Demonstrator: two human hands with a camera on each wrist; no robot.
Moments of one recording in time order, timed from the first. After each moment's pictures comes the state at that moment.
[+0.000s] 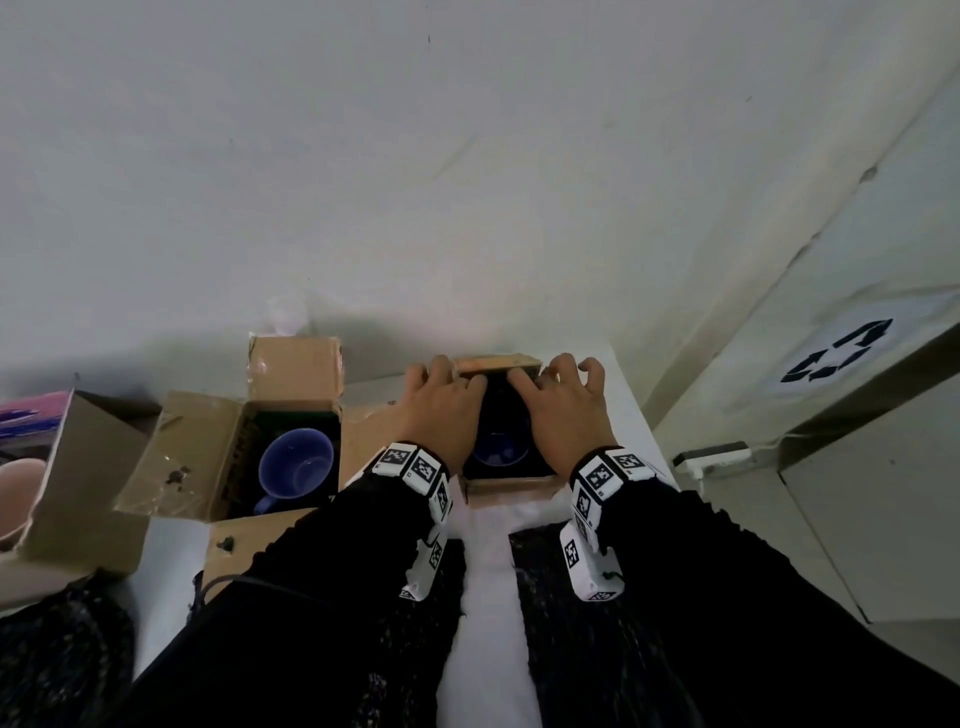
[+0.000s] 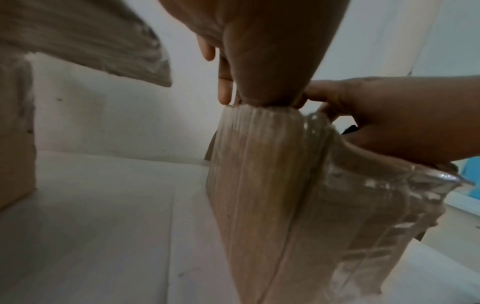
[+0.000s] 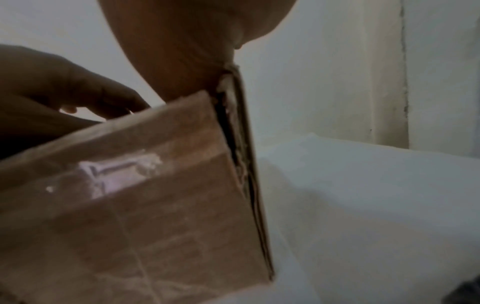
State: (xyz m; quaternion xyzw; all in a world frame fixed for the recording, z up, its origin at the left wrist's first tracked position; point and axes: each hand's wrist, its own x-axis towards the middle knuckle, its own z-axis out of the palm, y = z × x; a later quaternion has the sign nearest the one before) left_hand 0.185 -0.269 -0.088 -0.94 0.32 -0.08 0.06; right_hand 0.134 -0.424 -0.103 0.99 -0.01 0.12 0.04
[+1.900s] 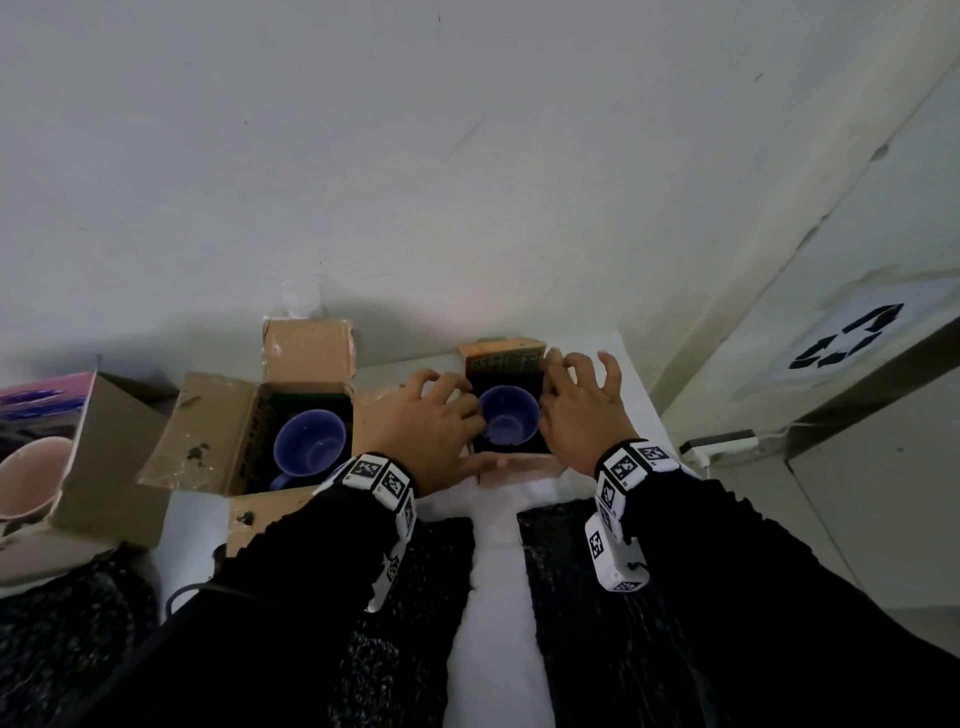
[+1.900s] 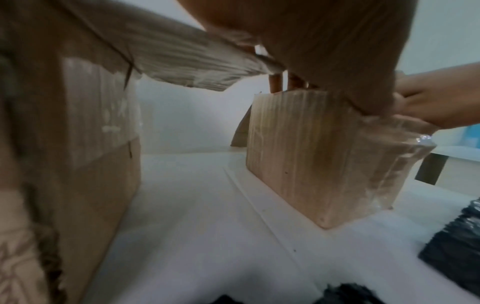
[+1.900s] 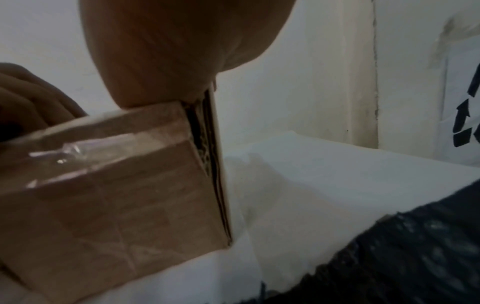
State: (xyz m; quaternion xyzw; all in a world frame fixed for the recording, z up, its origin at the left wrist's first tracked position) left_hand 0.170 -0.223 -0.096 -0.87 0.49 -0.08 0.05; right_hand 0.119 -0.441 -0.132 0.99 0.01 0.09 0.08
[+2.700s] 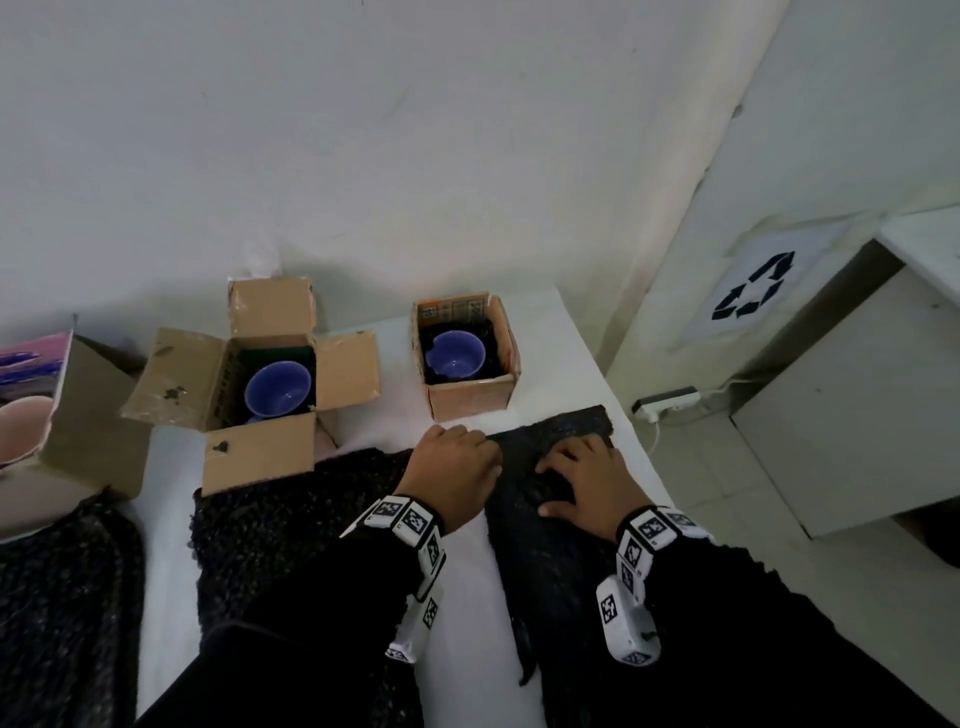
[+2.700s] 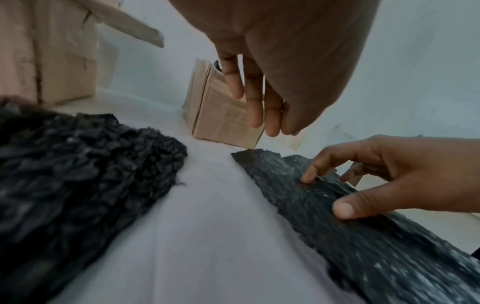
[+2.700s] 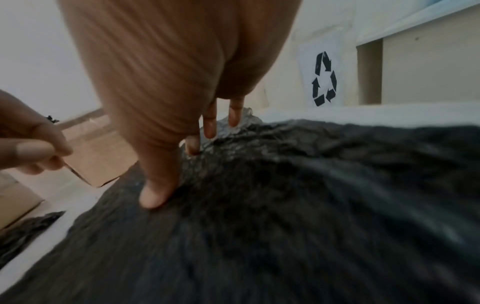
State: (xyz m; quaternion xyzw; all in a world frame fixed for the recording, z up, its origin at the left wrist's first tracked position) left_hand 0.029 -0.249 -0.122 -0.89 0.45 0.00 -0.08; right_hand -0.062 -0.456 -0.158 0.99 -0.01 -0.11 -0.12
